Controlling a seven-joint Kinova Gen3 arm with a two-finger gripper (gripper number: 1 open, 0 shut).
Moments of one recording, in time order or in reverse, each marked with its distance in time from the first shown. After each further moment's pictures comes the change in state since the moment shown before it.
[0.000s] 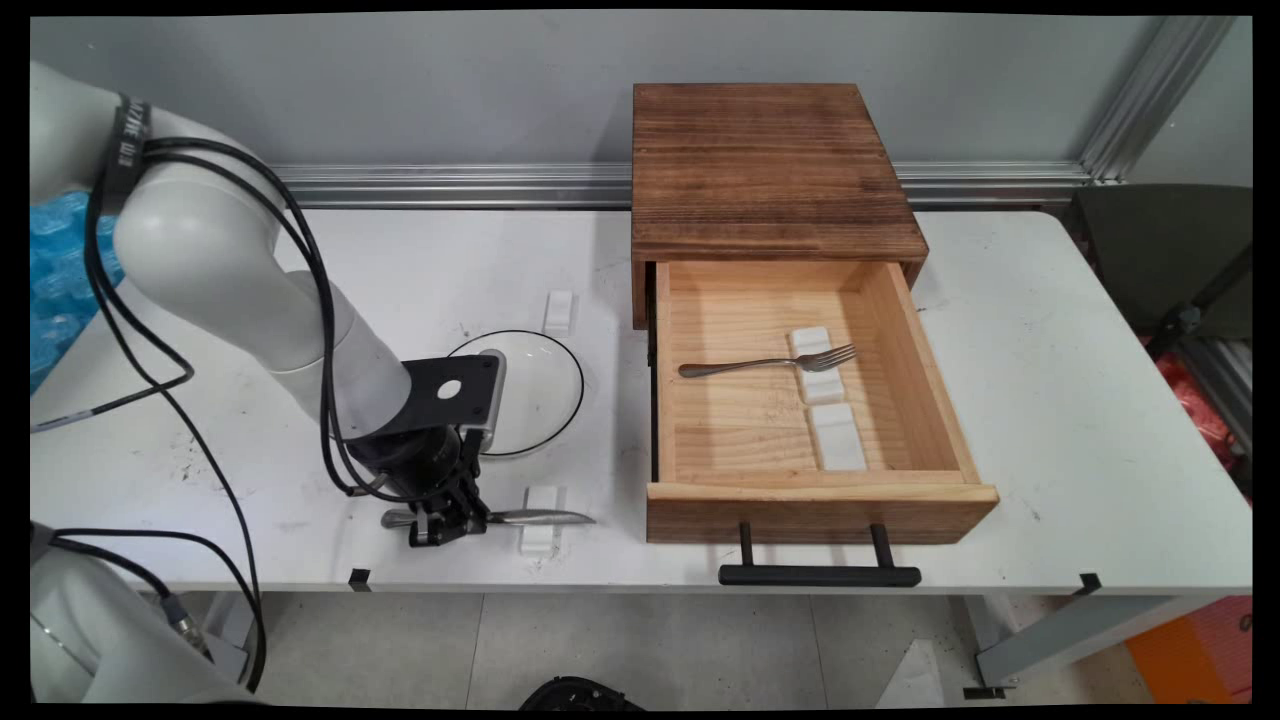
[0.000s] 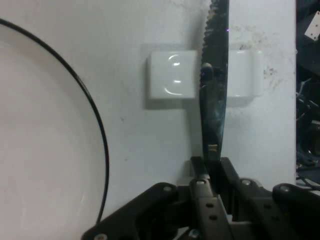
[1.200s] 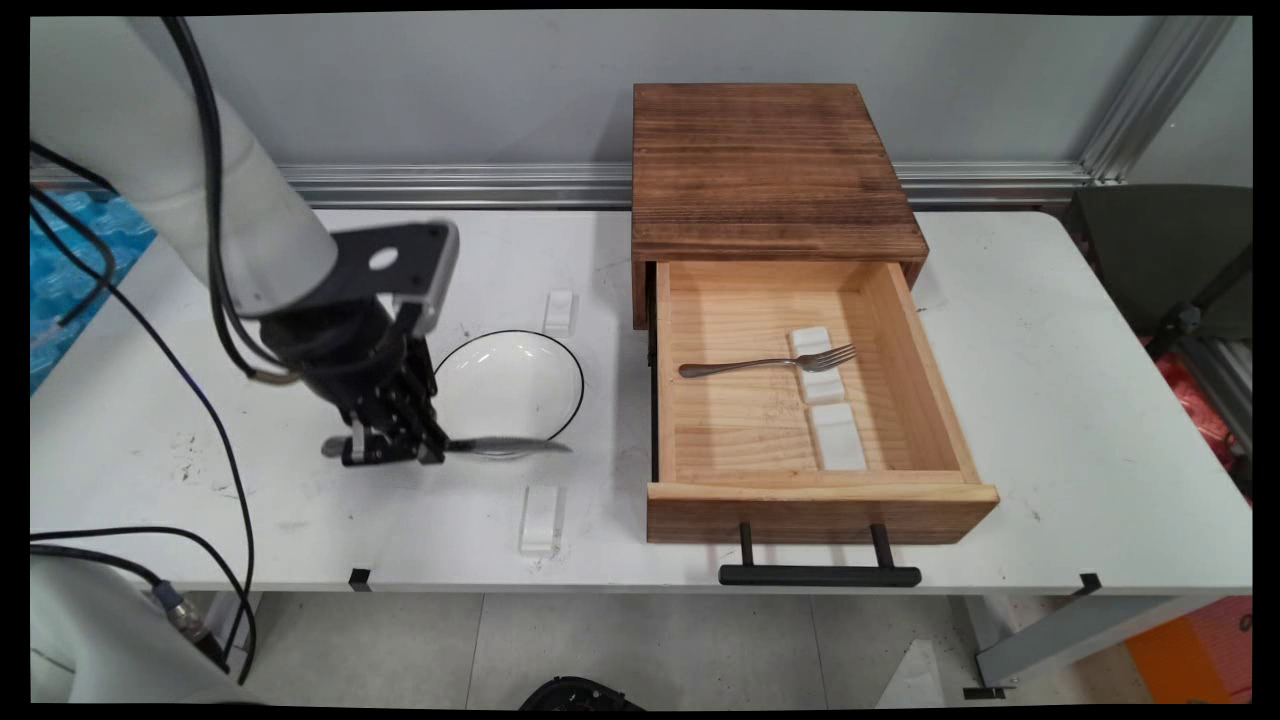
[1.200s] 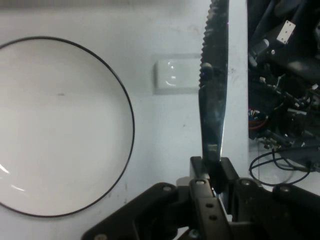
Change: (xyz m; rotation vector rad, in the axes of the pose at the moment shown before) arm 0.017 -0.003 -0.130 0.002 -0.010 0.009
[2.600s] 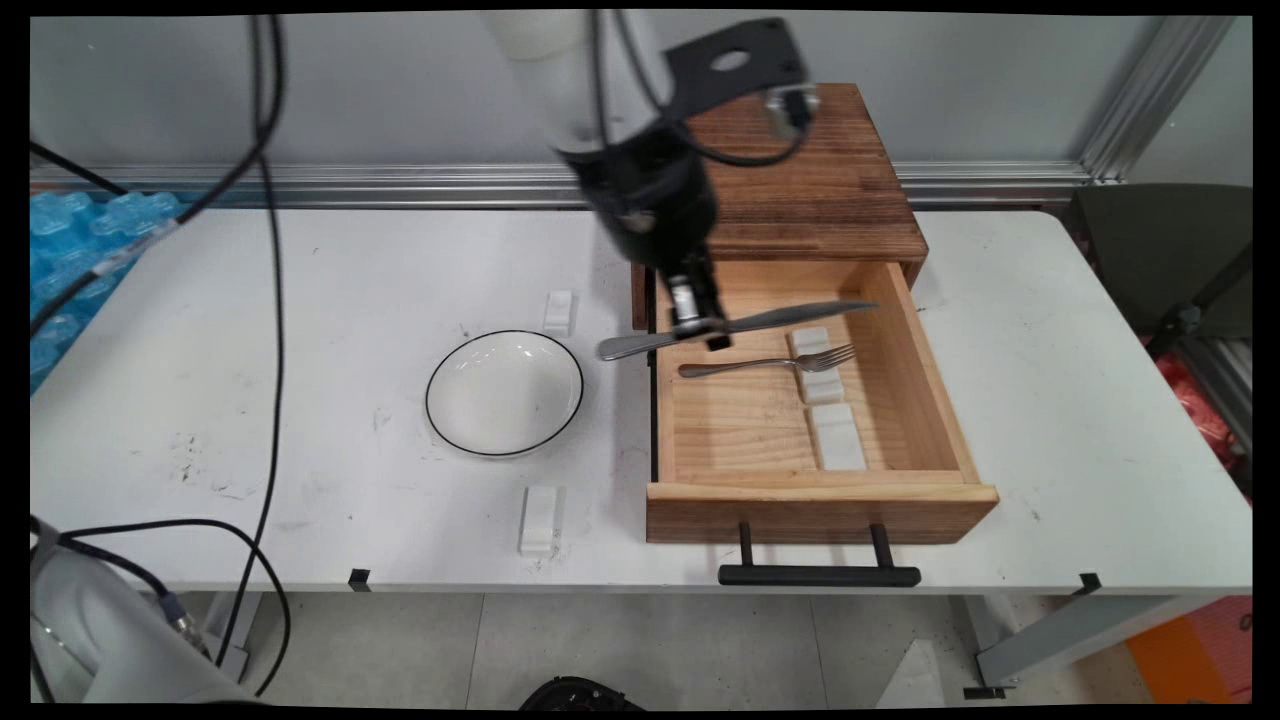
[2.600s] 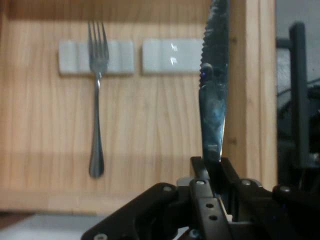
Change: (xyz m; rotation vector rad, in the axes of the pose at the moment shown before) arm 0.213 -0.037 -0.043 0.070 0.178 -0.050
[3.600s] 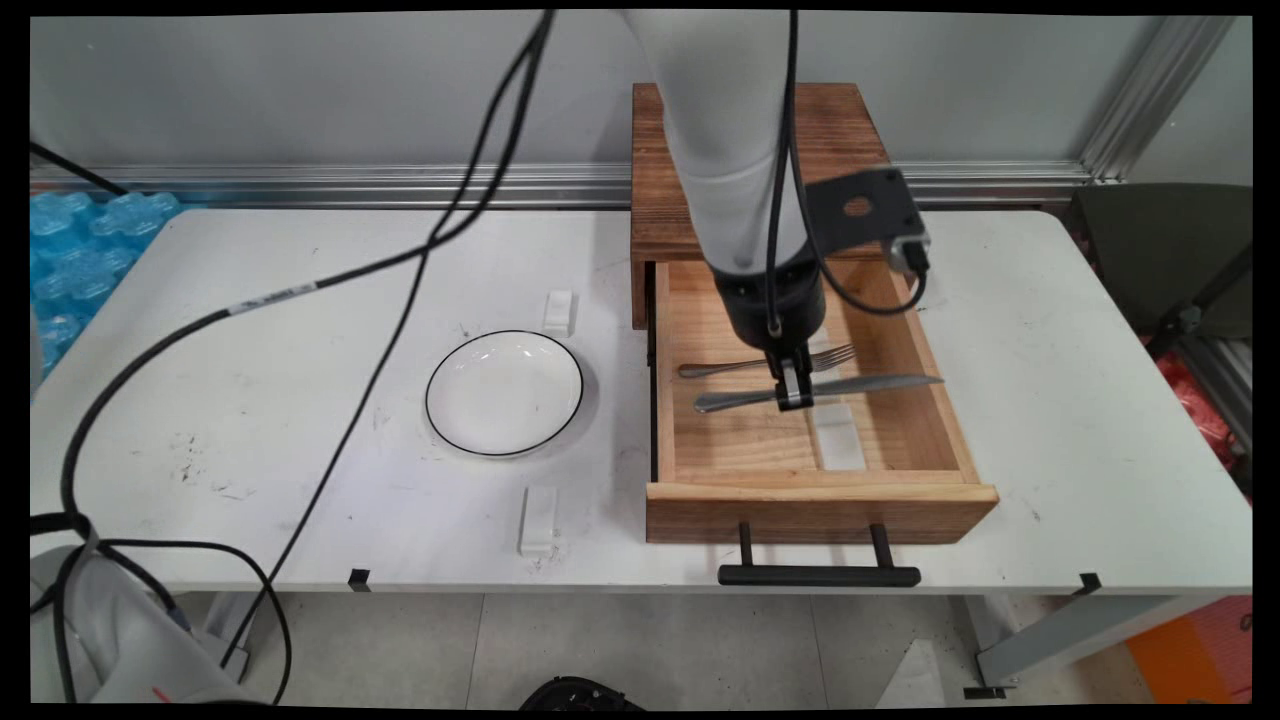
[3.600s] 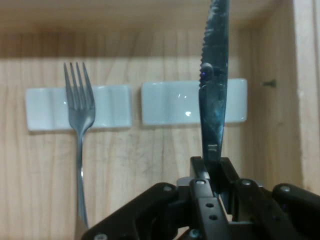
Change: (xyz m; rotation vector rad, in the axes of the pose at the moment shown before) arm 0.051 -0.005 0.127 -0.002 -0.031 0.038
